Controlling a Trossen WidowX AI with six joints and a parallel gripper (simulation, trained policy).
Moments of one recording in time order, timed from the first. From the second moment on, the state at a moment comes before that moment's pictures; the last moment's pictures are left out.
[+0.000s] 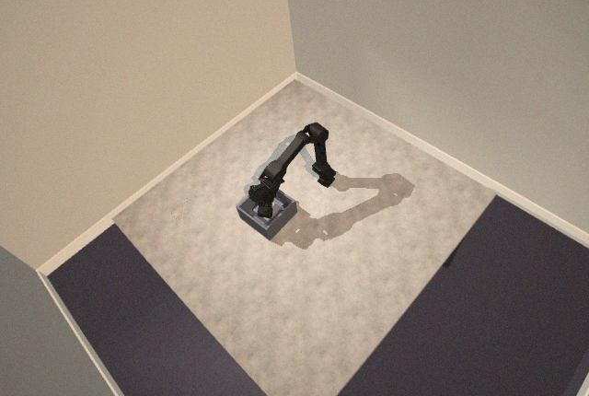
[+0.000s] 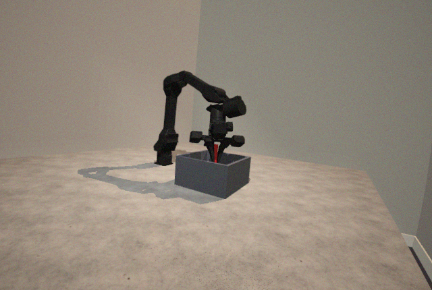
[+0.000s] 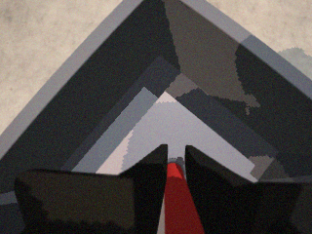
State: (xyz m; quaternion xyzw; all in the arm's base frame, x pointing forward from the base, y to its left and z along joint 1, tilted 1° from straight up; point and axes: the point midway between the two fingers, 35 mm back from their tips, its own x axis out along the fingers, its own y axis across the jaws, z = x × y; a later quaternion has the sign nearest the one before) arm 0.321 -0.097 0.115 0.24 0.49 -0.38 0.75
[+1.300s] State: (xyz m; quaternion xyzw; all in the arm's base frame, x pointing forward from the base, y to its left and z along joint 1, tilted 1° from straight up) arm 0.374 -0.098 0.163 0.24 0.60 -0.31 0.70
